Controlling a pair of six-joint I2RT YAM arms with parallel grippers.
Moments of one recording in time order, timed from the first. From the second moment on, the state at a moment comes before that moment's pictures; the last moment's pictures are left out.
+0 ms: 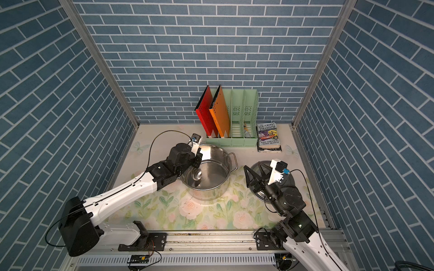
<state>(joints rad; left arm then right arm) -0.77 1.36 1.05 -0.14 -0.32 -0.02 0.68 0.30 0.45 -0.05 0.06 0.48</state>
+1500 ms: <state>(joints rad) -0.99 1.15 0.93 -0.17 -0.24 -0.05 0.68 0.29 0.46 -0.11 0.08 0.48</state>
